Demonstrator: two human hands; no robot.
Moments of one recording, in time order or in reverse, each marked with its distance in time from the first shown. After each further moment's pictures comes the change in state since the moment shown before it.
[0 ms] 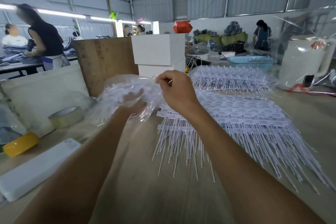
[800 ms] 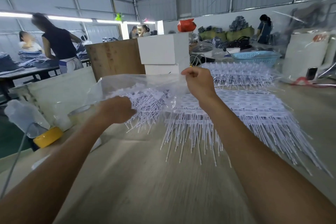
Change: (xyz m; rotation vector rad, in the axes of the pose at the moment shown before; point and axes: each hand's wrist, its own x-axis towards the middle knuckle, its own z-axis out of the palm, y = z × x) left_hand -0.101 -0.026 -0.054 0.541 0.044 0.053; right_hand 0.006 0.023 -0.028 0.174 0.119 0.301
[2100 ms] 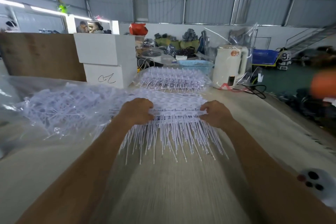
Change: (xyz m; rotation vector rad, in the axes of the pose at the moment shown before) left_hand 0.021 0.239 0.009 -0.274 0.073 0.425; right_hand -0.029 0.119 -0.245 -0.914 -0.121 0.117
